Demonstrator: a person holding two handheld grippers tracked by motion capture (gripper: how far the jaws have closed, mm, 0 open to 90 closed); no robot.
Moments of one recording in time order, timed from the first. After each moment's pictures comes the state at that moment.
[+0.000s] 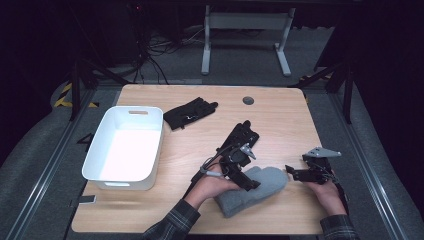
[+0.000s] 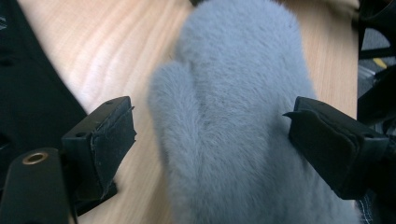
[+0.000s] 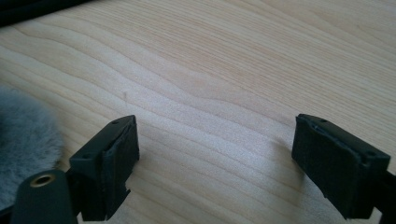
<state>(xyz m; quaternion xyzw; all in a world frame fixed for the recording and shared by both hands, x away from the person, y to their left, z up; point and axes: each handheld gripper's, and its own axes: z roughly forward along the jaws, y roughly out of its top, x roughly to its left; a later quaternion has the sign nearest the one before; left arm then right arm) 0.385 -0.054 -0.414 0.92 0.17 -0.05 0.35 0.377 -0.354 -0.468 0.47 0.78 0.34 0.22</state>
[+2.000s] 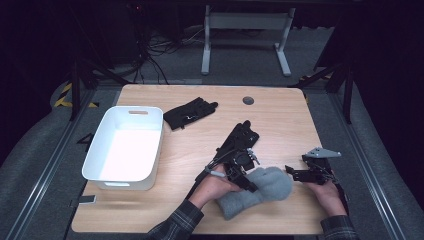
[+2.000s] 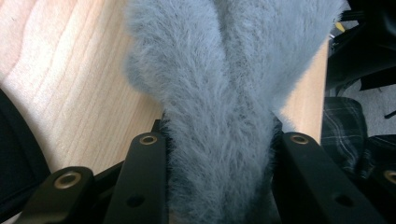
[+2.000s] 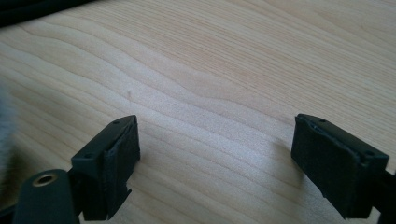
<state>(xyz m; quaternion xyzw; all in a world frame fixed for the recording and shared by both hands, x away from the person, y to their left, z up) 0.387 -0.061 -0.416 0.93 0.15 -0.14 0.29 0.375 -0.353 -0.468 0.47 0.79 0.34 0.22</state>
